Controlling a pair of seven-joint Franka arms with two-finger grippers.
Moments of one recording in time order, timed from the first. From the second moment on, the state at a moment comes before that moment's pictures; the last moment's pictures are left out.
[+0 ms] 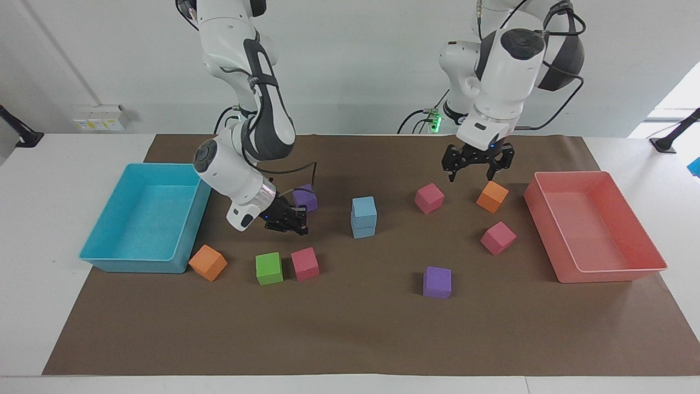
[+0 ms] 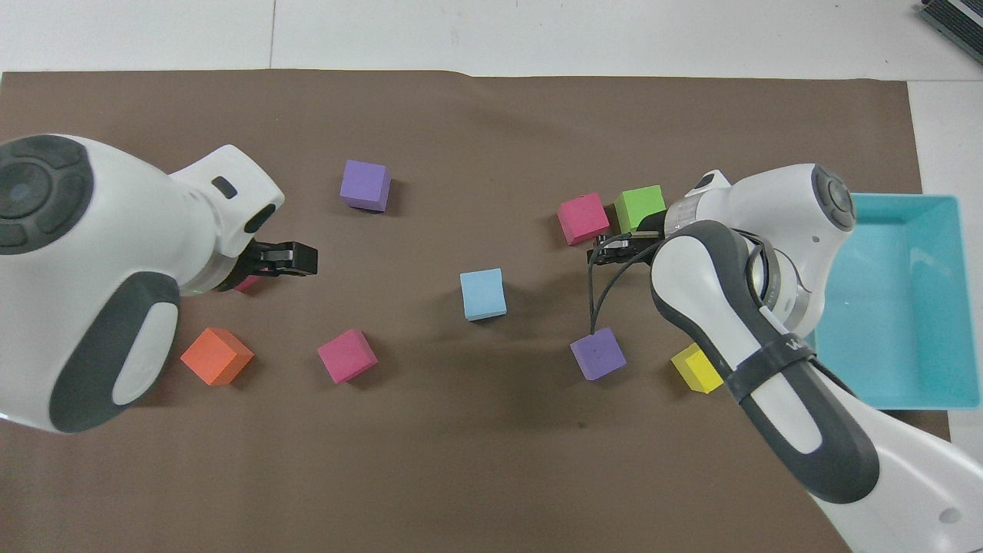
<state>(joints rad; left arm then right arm) -0.28 -0.03 -0.03 -1.82 0.04 1.85 -0.26 0.34 0.27 -0.14 -1.91 0.55 2.21 -0.19</state>
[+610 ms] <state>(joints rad) -0.08 -0.01 -0.03 -1.58 -0.04 1.60 -0.02 0.19 0.16 -0.15 -1.79 0.08 1.94 -0.15</state>
